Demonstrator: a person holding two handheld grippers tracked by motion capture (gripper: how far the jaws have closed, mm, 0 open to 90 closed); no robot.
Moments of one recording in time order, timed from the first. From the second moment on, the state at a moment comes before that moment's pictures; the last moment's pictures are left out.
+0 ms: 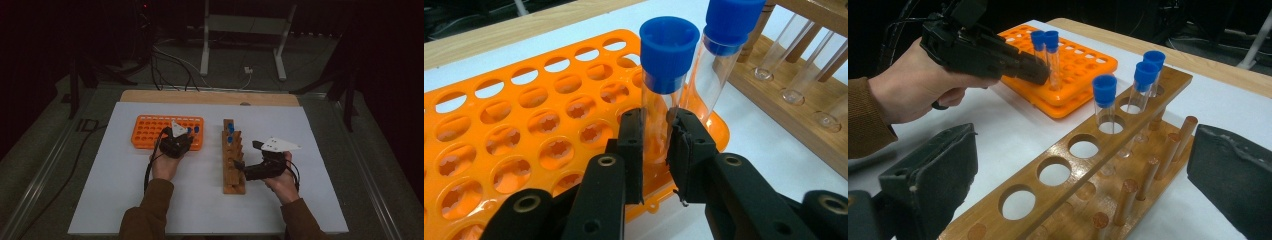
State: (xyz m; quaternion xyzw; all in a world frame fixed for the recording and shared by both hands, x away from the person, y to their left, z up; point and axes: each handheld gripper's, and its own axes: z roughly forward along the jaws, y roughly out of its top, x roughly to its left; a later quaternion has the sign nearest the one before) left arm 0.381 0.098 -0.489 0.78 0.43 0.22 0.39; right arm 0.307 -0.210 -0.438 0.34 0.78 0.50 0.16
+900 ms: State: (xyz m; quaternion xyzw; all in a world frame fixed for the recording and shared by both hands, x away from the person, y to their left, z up) left arm 0.342 0.130 -0.461 0.72 0.45 0.20 0.49; right arm 0.309 -0.208 -0.432 0.33 0.78 0.50 0.17
